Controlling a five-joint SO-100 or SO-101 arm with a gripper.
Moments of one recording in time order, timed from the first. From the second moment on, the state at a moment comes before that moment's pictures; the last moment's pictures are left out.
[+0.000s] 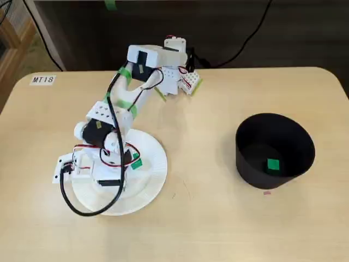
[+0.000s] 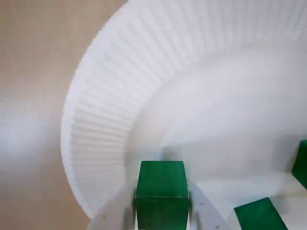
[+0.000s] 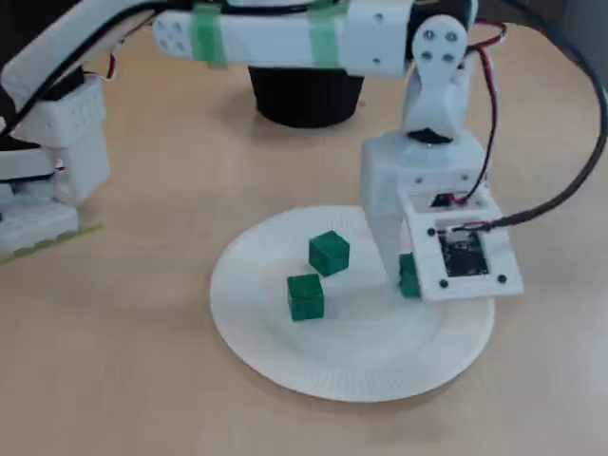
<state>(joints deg) 22.3 36.8 26.2 94.9 -27.2</state>
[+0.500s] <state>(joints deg) 5.0 74.0 26.1 95.0 -10.7</state>
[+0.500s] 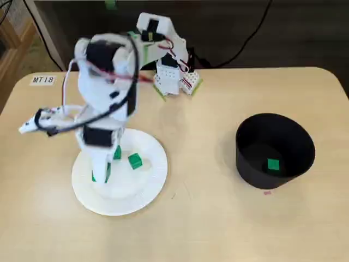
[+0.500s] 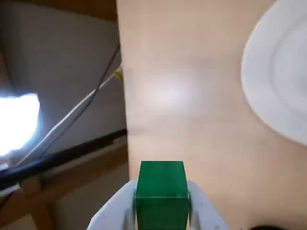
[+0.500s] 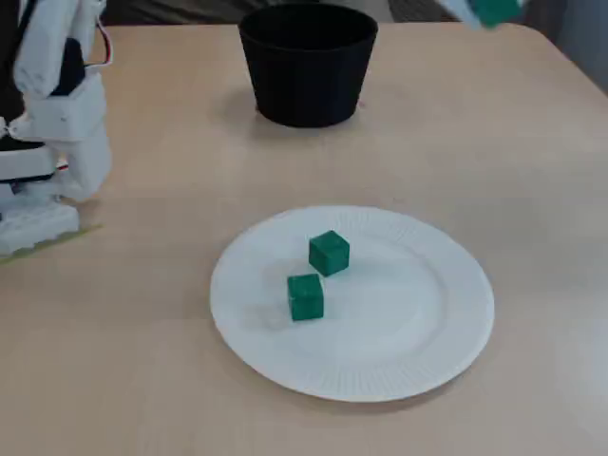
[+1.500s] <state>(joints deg) -35.9 107.1 104.2 48.8 1.1</state>
